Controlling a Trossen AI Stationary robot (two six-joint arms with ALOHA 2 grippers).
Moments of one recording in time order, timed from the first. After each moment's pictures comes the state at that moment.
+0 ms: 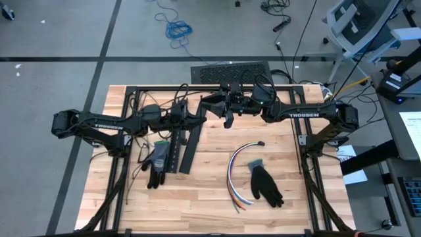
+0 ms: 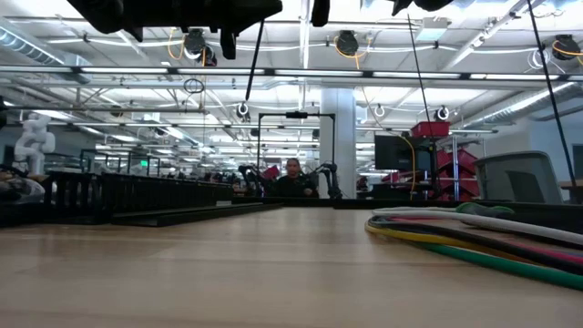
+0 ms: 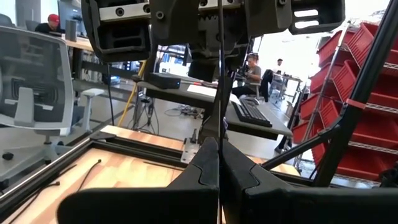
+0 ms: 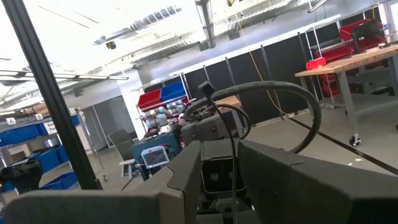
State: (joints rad) left arm 0.14 1.20 0.66 0.66 0.10 -0.20; right arm -0.19 1.53 1.17 0.63 -0.22 0.40
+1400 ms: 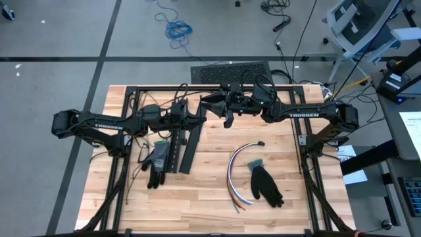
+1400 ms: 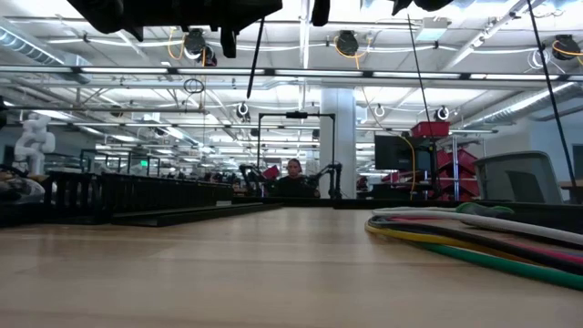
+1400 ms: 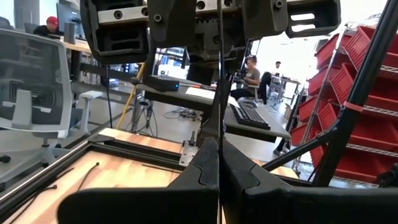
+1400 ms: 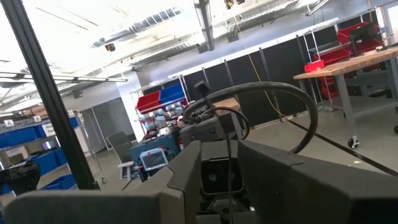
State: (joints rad) left arm 0.14 1.20 0.66 0.68 0.10 -0.21; right arm -0.19 1.53 1.17 0.64 -0.21 0.40
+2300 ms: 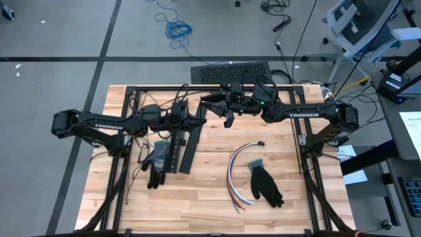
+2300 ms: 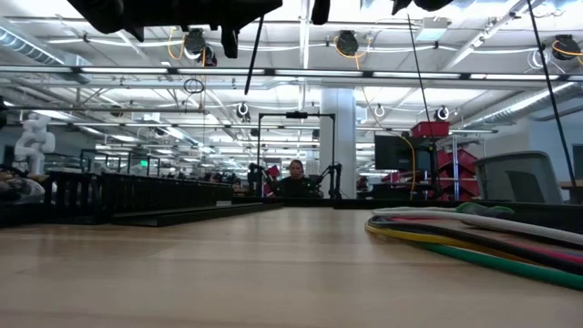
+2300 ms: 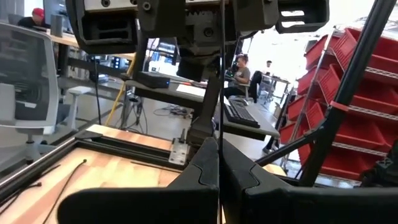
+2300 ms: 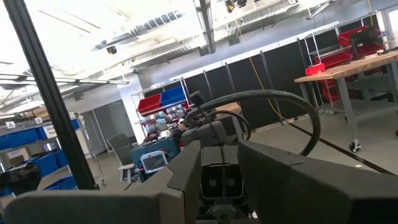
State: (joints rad) left arm 0.14 1.20 0.66 0.67 0.14 -0.23; right arm -0.19 1.53 1.17 0.65 -0.21 0.40
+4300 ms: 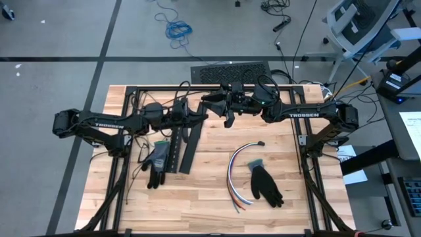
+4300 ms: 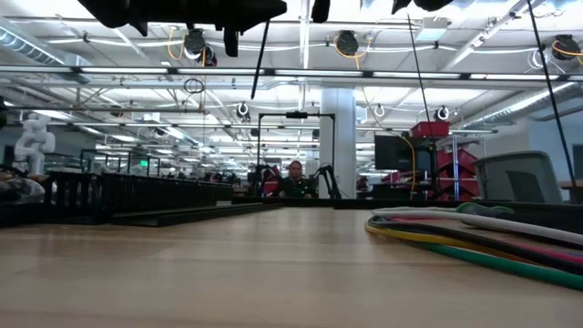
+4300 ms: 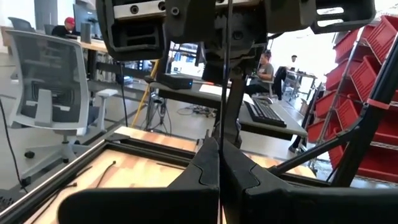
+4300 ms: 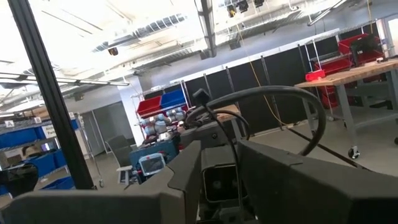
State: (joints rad) left arm 0.14 1.22 0.71 0.61 0.05 -0.18; right arm -0.19 1.53 1.17 0.67 -0.21 0.38
